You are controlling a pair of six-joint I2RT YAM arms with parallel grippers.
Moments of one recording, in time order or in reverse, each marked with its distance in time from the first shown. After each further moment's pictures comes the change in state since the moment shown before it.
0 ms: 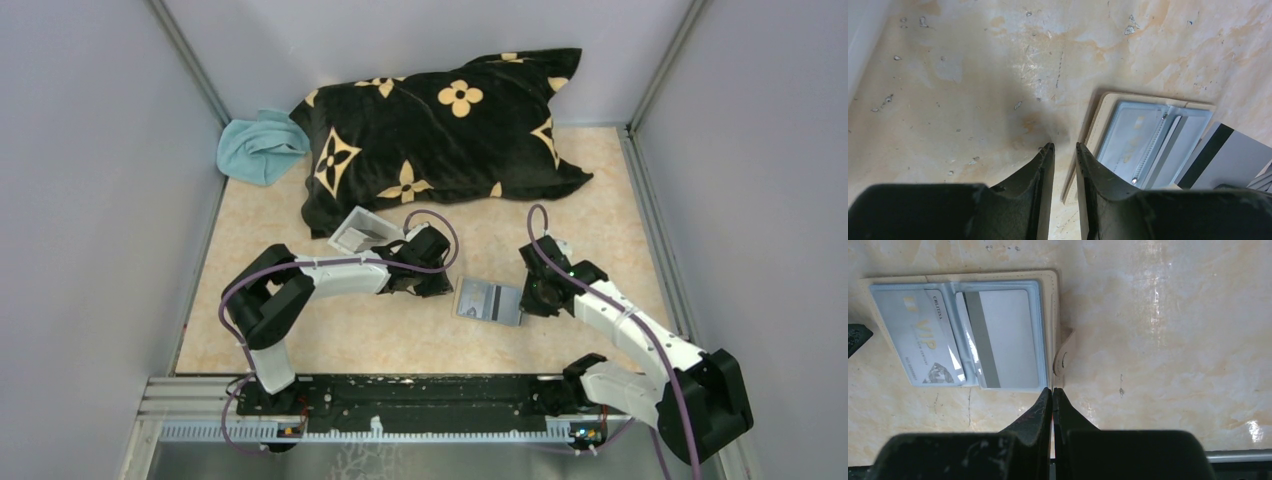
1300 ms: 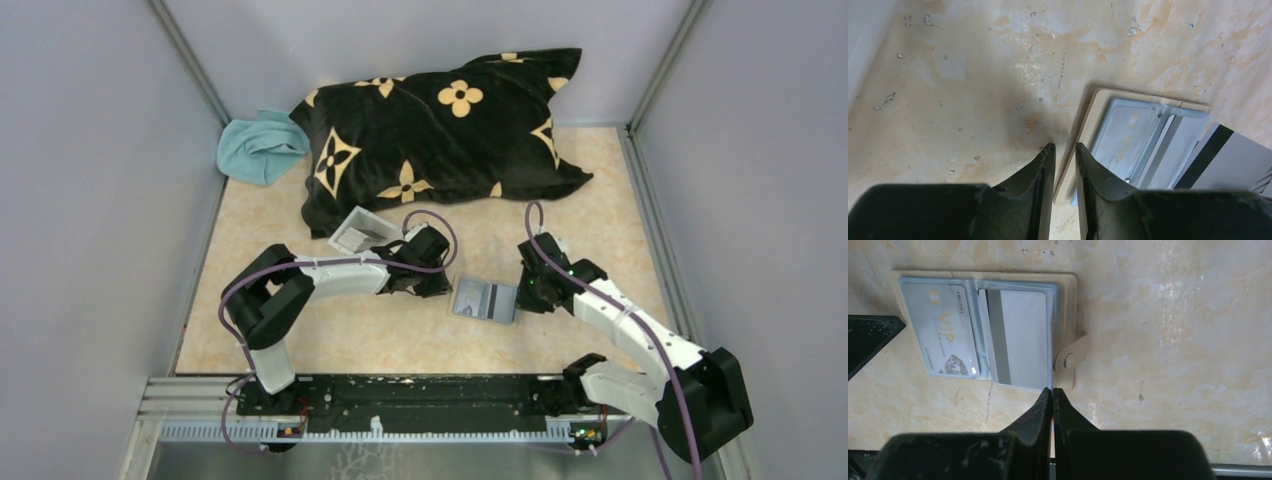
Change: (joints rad) left arm 0.002 0.000 -0.005 0.002 0.000 -0.016; right arm 0.008 0.001 0.008 0.038 -0.043 -0.014
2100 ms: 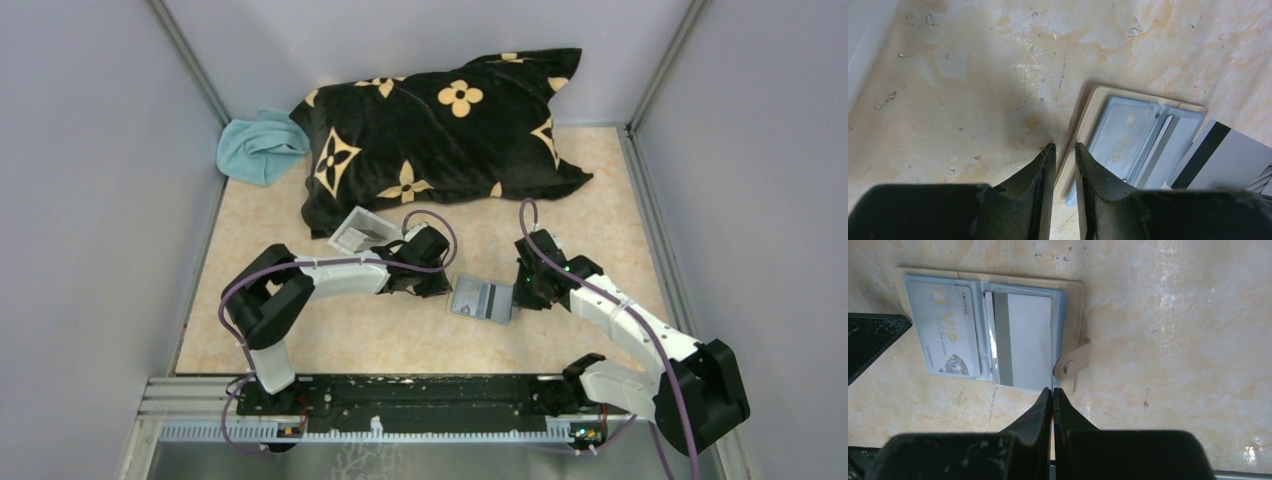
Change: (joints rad) left arm 0.000 0.001 0.000 -0.002 0.000 -0.005; right arm 0.007 0.042 0.025 0.021 -0.015 -0.029
